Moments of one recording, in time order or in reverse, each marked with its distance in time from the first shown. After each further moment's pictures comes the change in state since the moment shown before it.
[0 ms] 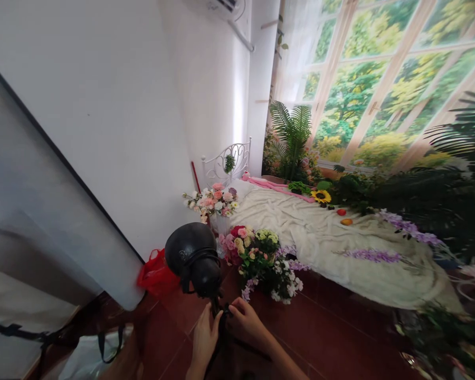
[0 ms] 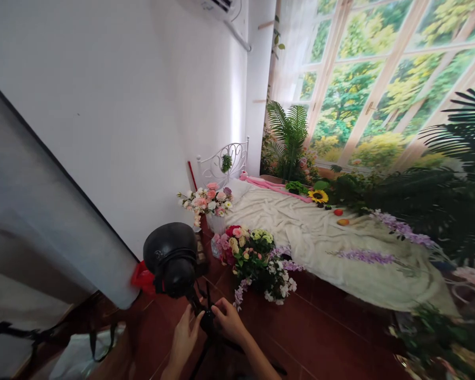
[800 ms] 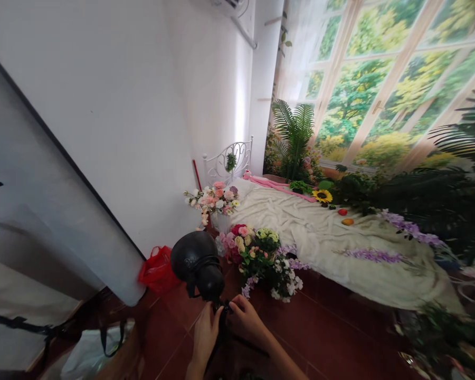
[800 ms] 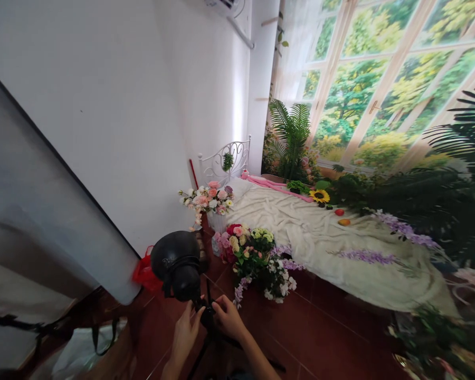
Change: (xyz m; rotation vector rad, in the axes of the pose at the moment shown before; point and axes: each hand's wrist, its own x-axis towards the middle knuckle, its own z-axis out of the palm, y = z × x) left_hand -0.003 -0.004 0.001 0.078 0.065 0.072; right_hand -0.005 -0.016 -0.002 0.077 0.006 0.011
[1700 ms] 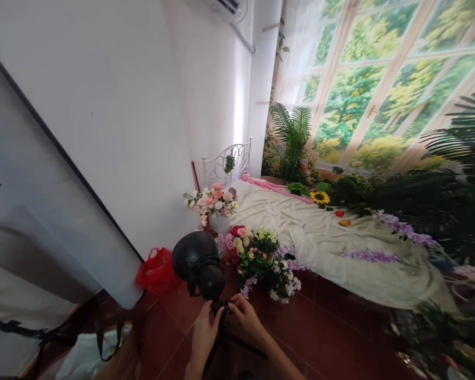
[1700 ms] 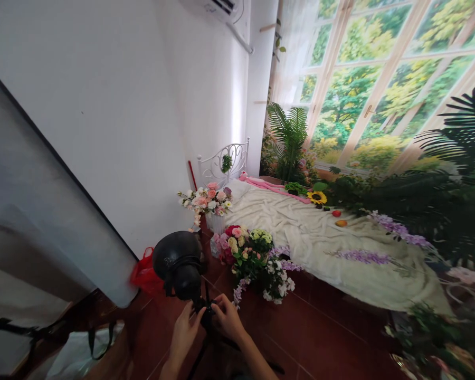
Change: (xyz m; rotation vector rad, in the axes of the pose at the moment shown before) left_hand 0.000 0.001 -0.004 0.006 0.040 0.032; right_hand -0.003 0.013 0.001 -0.159 0.055 -0.092
